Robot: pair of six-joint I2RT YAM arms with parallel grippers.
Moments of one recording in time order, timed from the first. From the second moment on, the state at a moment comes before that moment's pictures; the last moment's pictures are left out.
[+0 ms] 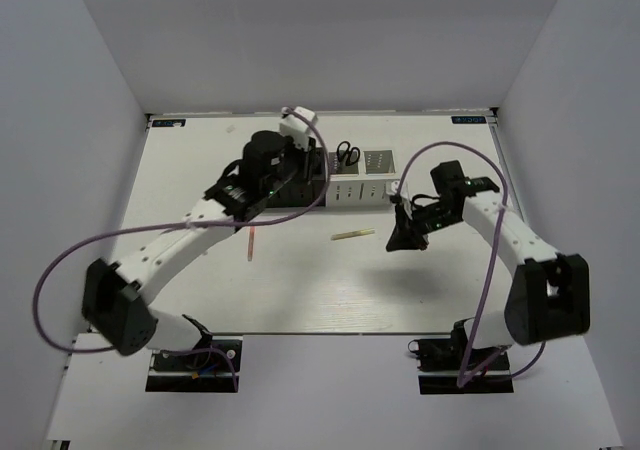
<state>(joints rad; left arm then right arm) -0.66 1.44 1.21 -0.02 -0.09 -0.04 0.24 1.36 0.98 -0.98 -0.99 -1.03</state>
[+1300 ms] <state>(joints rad) -0.19 0.80 0.64 -0.66 0.06 -0.42 0.66 1.89 1.30 -0.71 -0.33 -1.36</state>
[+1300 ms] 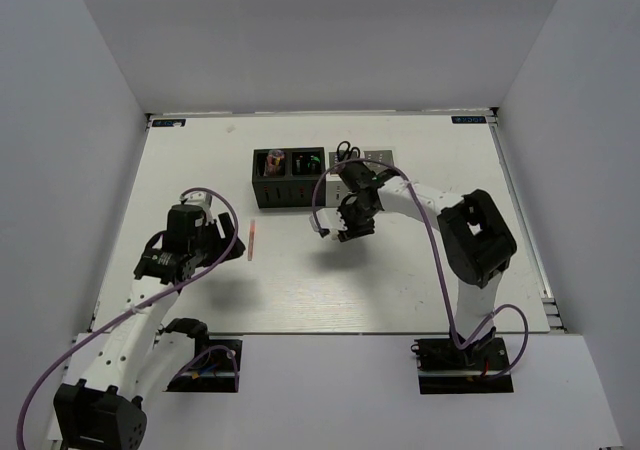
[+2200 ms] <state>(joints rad) -0.19 0.77 0.64 -0.66 0.06 -0.42 0.69 2.09 1.57 -1.03 -0.26 -1.38</state>
